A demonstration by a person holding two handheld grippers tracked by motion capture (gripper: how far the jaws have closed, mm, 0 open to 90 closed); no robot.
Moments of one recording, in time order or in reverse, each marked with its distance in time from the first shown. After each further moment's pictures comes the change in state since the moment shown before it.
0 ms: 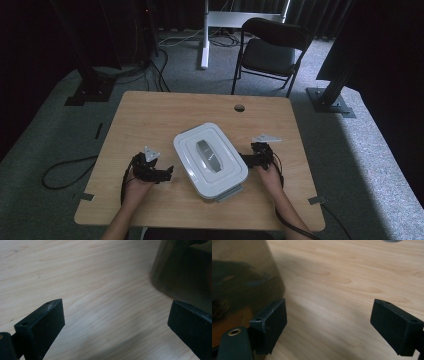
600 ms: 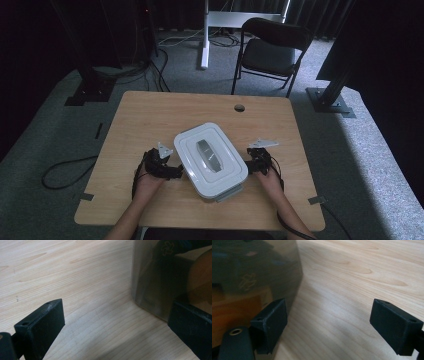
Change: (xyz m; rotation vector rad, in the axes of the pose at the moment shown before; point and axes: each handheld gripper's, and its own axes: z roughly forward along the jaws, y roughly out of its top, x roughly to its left) left arm -0.022 0.021 0.014 0.002 -0.012 0.056; right arm 0.009 -0.011 -0.003 0.038 0.092 -0.061
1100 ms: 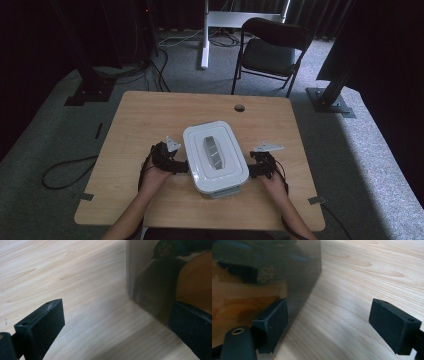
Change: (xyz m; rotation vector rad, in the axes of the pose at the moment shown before) left arm -0.009 0.027 0.012 0.001 -0.026 0.047; right arm -0.002 -0.012 -0.013 -0.004 0.003 0.001
